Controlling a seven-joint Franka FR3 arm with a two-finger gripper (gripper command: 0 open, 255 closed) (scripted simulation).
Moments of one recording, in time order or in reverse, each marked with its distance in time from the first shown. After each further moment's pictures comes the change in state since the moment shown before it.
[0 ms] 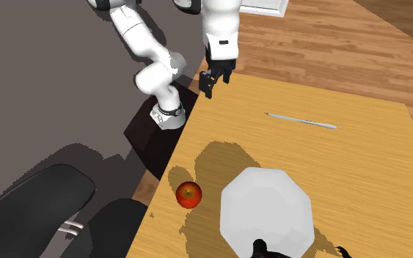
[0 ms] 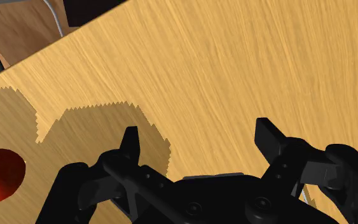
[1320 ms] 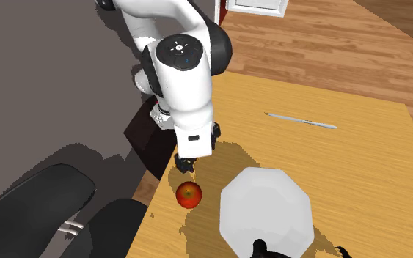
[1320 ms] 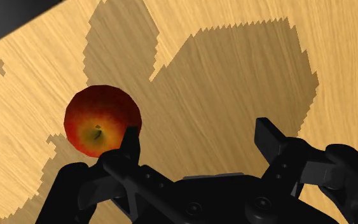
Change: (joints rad) arm -0.067 0.422 -0.348 0.161 -0.061 0.323 -0.378
